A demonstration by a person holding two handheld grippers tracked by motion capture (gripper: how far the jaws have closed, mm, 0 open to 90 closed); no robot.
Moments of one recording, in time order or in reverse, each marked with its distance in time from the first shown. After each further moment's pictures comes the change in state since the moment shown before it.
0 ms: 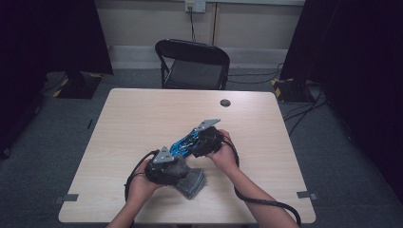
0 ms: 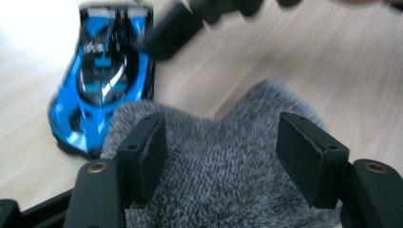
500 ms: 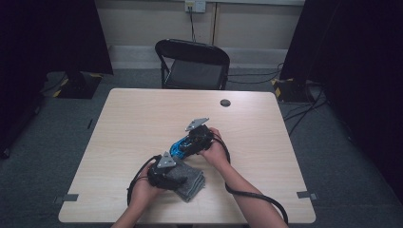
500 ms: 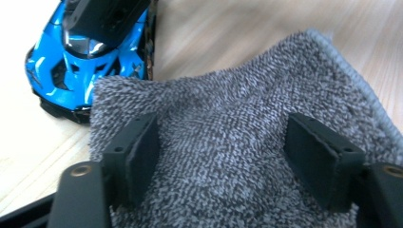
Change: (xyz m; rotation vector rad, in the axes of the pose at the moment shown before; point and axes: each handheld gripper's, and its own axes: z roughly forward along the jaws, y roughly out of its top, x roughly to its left) left arm -0.002 -0.017 0.013 0.063 0.018 0.026; right arm 0.000 0.009 0.040 0.010 0.028 -0.035
